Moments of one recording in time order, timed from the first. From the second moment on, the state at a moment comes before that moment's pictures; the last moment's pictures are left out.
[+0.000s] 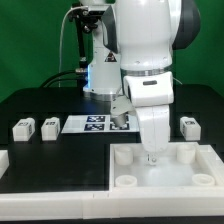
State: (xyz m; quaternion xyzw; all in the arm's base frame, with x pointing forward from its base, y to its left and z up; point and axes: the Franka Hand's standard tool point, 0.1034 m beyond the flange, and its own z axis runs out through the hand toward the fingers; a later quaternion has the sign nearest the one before) arm 0.491 0.059 0.012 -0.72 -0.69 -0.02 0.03
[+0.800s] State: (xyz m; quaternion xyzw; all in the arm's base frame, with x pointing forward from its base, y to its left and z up) arm 0.470 0.130 0.074 -0.91 -0.41 -0.02 0.02
